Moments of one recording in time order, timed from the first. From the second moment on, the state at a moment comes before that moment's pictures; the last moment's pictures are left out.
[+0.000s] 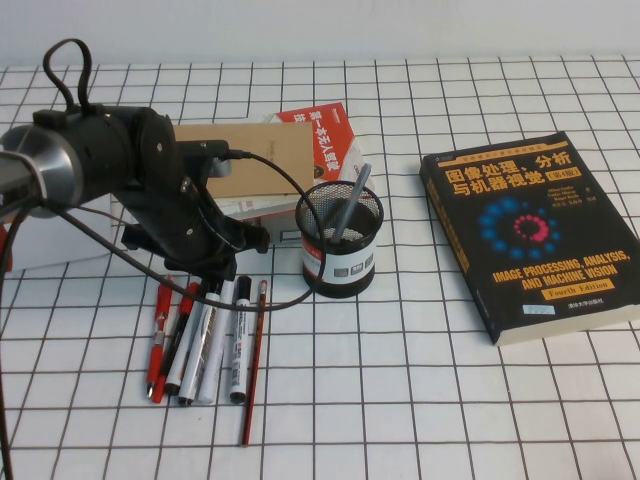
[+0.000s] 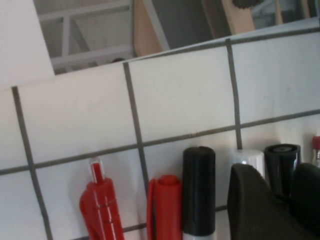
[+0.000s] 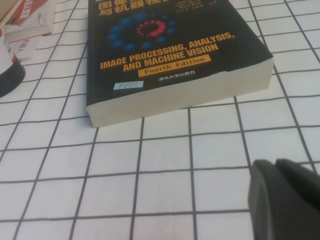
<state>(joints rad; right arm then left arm) 0.12 0.06 0.03 0.07 0.35 0.13 -0.37 1.92 -1.38 -0.13 0.79 -0.07</state>
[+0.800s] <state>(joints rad) 0.12 0.06 0.03 0.07 0.35 0.13 -0.37 1.53 -1.38 -0.11 0.98 0.13</state>
